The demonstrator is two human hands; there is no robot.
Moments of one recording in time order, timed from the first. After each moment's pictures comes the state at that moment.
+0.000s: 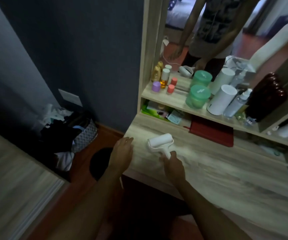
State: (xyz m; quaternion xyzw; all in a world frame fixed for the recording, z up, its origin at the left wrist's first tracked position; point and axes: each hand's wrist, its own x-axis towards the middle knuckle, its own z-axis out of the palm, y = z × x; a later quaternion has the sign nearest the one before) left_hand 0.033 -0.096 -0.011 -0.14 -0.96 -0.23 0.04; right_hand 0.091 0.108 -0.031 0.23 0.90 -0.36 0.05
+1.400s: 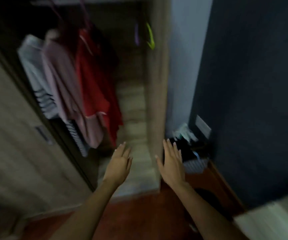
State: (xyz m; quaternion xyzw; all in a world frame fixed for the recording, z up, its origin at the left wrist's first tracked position) left_hand 0.230 -0.476 0.085 0.29 -0.94 -0.09 0.16; right_hand 0.079 -0.332 0.069 -0.40 0.87 -0.29 0.00
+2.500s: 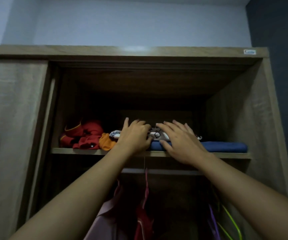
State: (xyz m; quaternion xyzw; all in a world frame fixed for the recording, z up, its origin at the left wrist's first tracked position) left_hand 0.108 -0.792 0.629 0.30 -0.84 0.22 0.39; right_hand -0.034 -0.701 0.611 -0.58 0.67 -0.22 -0.40
